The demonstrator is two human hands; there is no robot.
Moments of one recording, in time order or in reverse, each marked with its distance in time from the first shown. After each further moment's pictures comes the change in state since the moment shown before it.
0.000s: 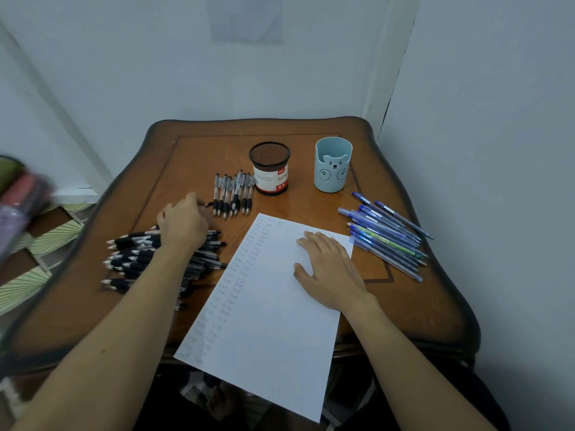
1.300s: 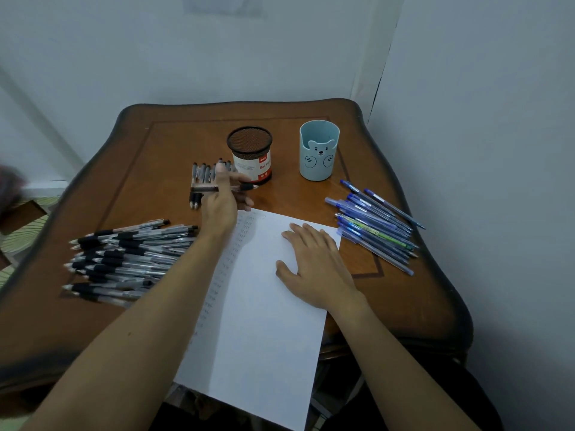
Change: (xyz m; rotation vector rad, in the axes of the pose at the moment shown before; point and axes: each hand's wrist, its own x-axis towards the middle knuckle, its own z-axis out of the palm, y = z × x) left_hand -0.022 0.092 0.035 -1.131 -0.141 -0.073; right_hand 0.003 0.006 0.005 -0.002 0.024 -0.014
